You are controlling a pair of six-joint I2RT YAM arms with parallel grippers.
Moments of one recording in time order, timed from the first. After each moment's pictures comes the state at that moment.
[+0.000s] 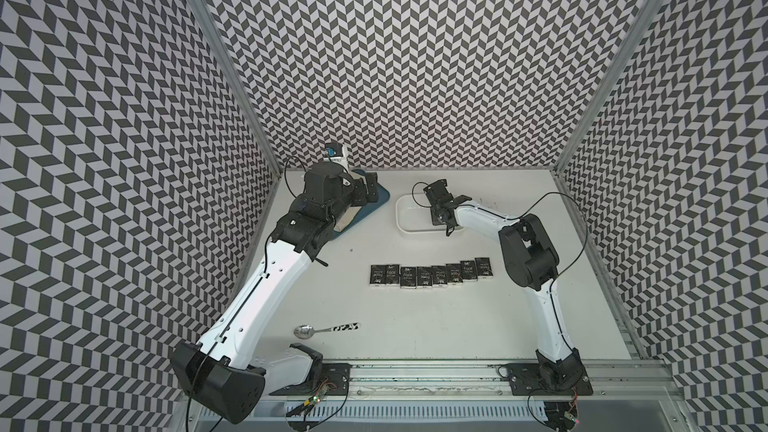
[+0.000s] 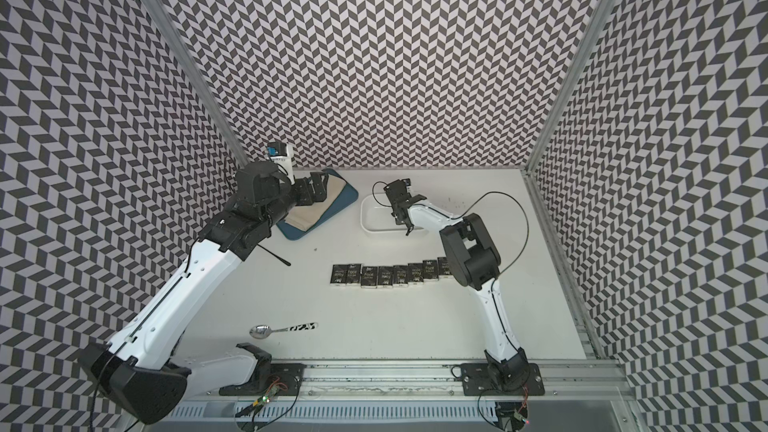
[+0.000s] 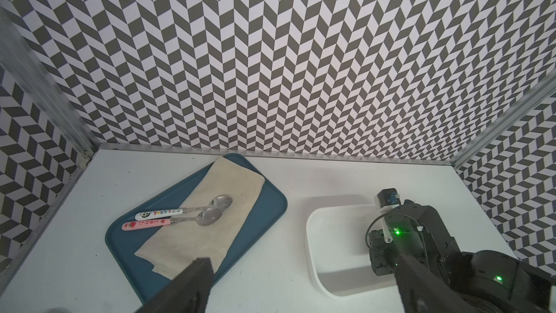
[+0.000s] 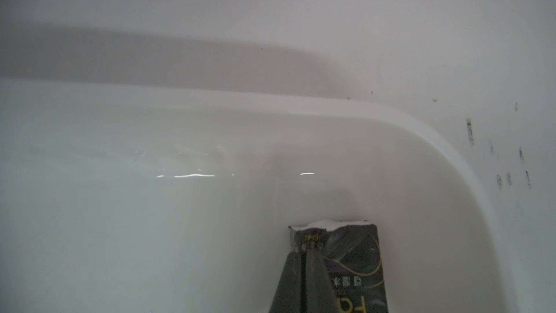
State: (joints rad) left arm -0.41 1.23 1.34 -0.45 -0.16 -0.30; right arm 0.53 2.27 1.73 -0.50 0.44 0.34
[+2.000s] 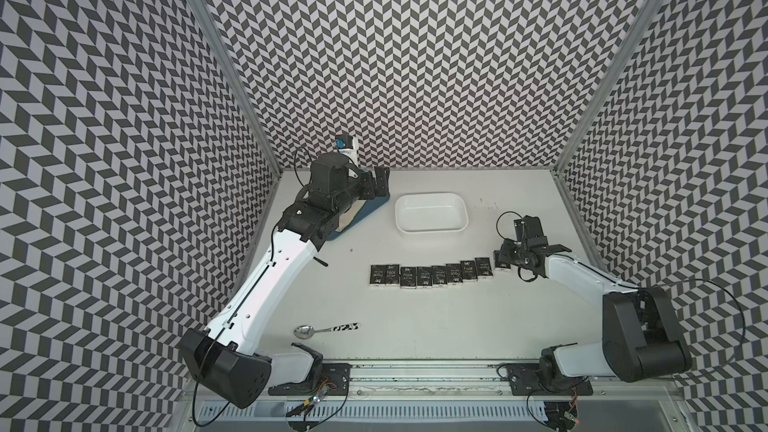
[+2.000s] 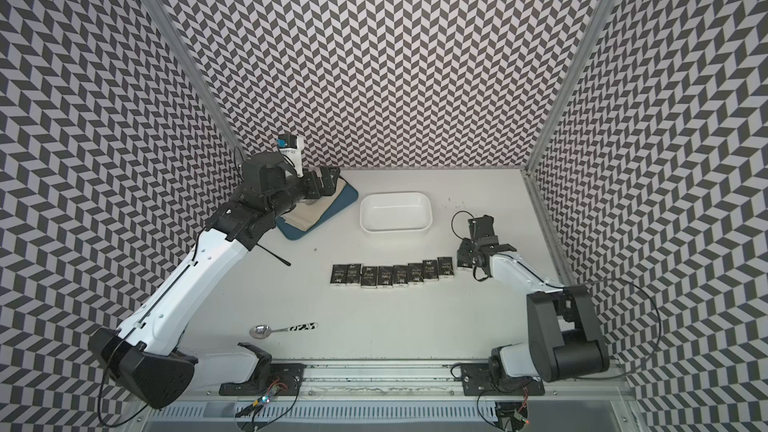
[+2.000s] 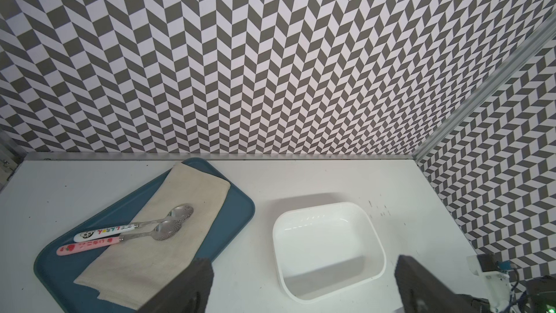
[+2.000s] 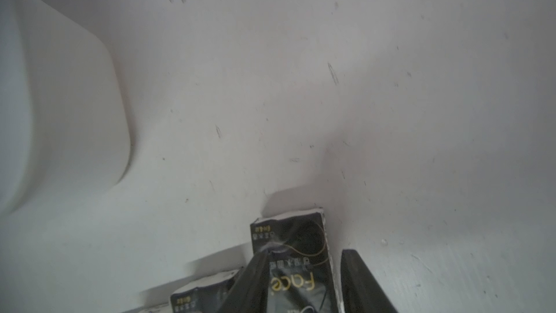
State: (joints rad) left arm -0.43 1.31 1.43 -0.45 -0.05 -0.32; right arm 0.15 1.42 0.70 -0.29 0.07 0.50
